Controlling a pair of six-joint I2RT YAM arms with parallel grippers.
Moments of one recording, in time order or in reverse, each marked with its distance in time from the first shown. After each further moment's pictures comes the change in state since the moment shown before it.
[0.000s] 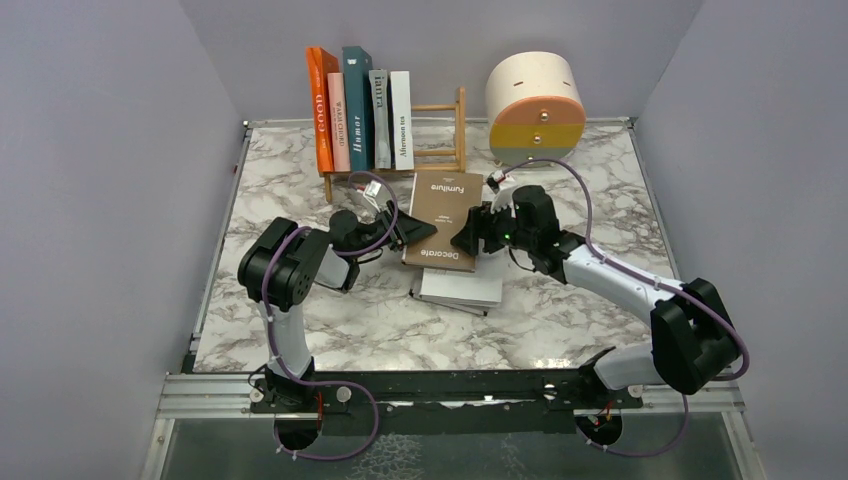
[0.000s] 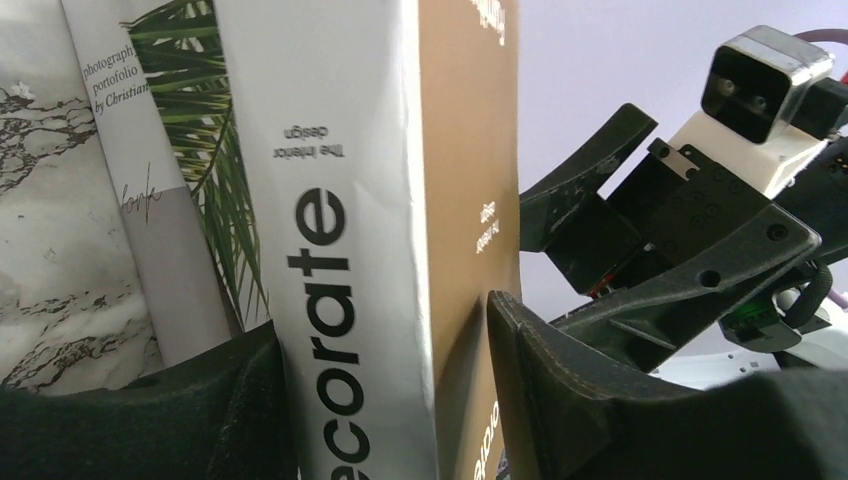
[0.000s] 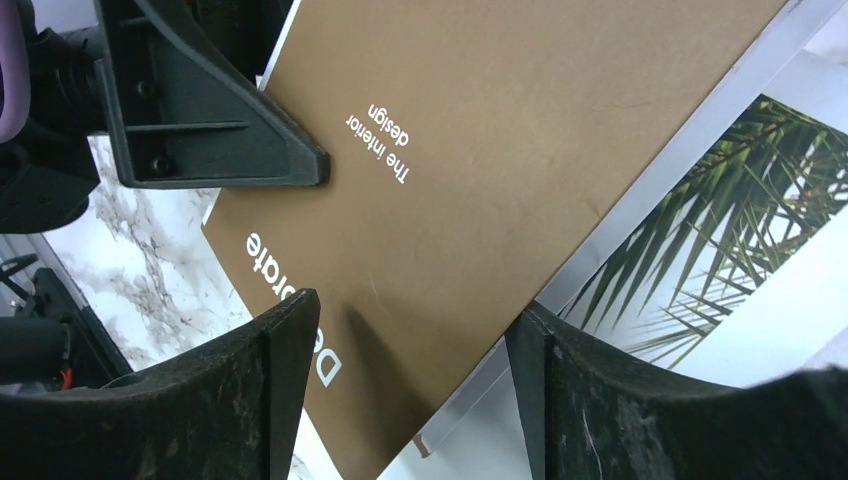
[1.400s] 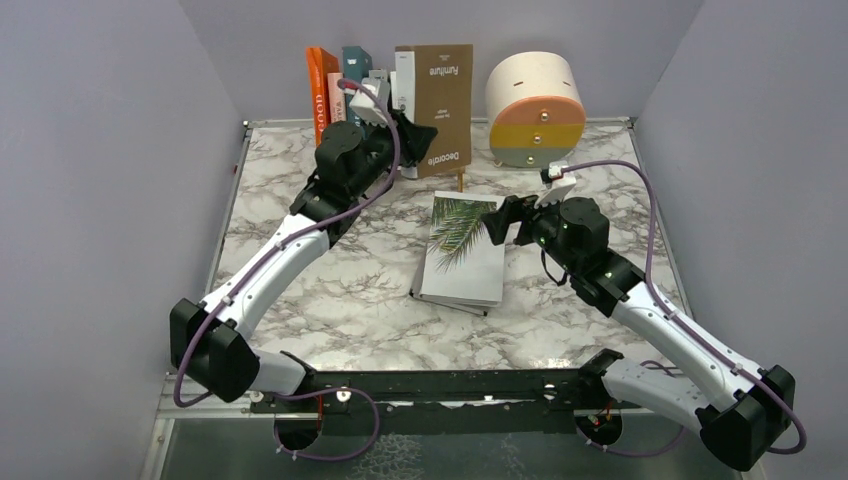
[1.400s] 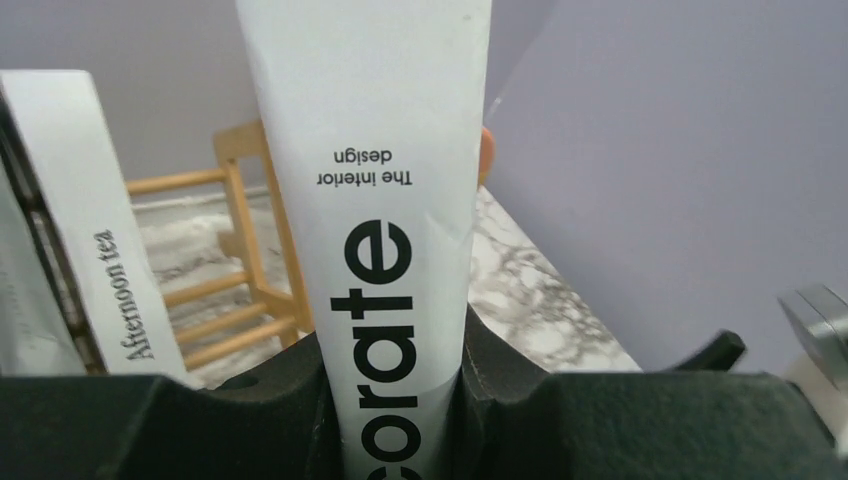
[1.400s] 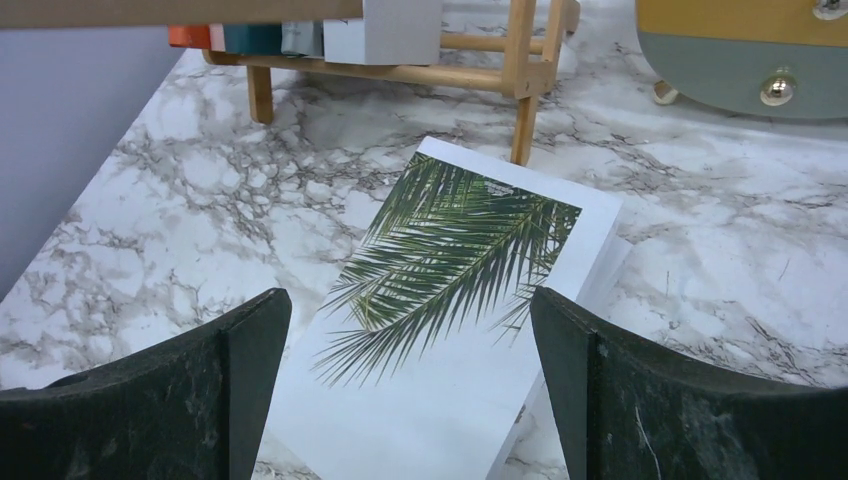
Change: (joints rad) left arm -0.150 -0.583 0.628 -1.141 -0.557 0.714; right arm 0.060 -0.426 0.001 -0.159 0.409 -0.020
